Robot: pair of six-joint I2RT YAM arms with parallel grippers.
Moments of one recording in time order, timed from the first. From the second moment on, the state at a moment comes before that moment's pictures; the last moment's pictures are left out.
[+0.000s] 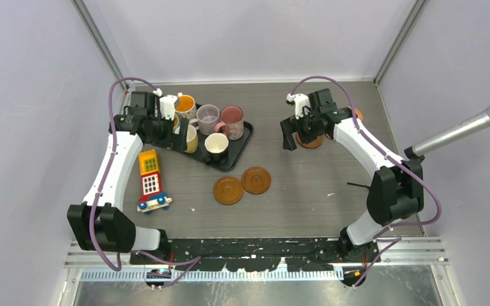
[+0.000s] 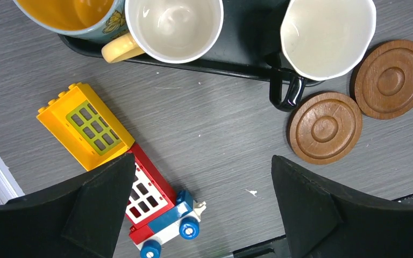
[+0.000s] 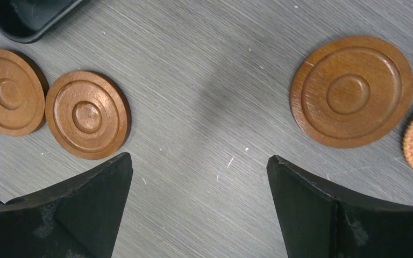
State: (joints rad) left arm -0.06 1.36 1.34 -0.96 0.20 0.15; right arm 0.29 1.58 1.28 -0.67 -0.30 -0.18
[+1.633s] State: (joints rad) left arm -0.24 1.39 0.55 0.06 0.17 0.11; right arm 0.41 2.07 1.55 -0.45 -0.41 0.17
